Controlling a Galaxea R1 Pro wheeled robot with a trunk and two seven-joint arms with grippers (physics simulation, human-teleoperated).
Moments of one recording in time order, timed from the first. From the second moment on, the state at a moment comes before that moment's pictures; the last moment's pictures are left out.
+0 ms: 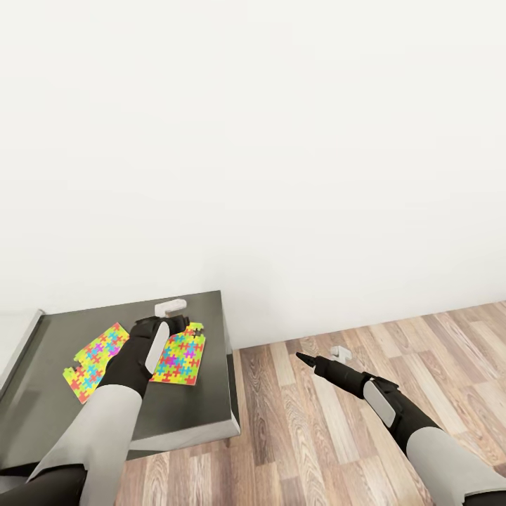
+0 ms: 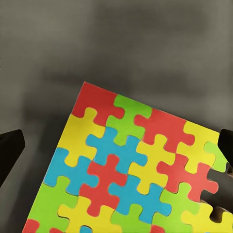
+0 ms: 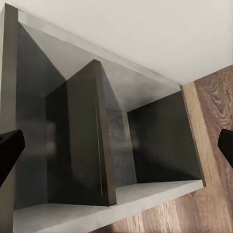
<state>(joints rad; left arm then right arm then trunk) -0.82 -0.07 0.14 -0.86 0.13 0.64 0.25 -0.71 -0.15 0.17 -0.49 -0.63 0.28 0.64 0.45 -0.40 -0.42</state>
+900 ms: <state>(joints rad) -0.82 -0.07 0.10 -0.87 0.13 0.67 0.25 -0.71 -0.15 0.17 -0.49 -0.63 0.28 0.64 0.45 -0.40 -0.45</state>
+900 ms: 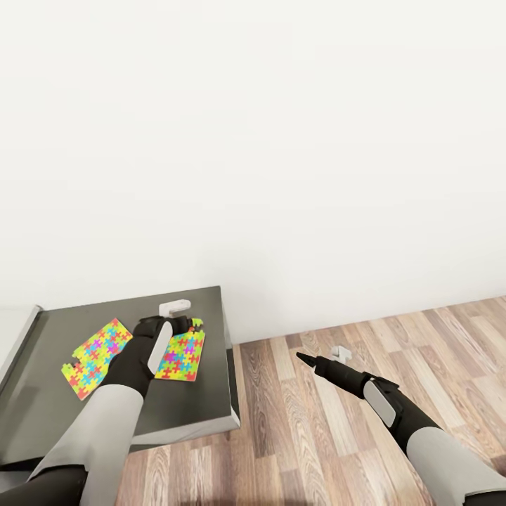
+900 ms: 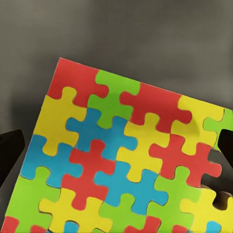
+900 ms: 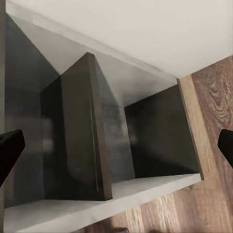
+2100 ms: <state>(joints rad) -0.82 -0.07 0.10 -0.91 0.14 0.70 0.25 -0.71 -0.15 0.17 -0.49 -0.63 0.28 0.64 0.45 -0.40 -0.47</state>
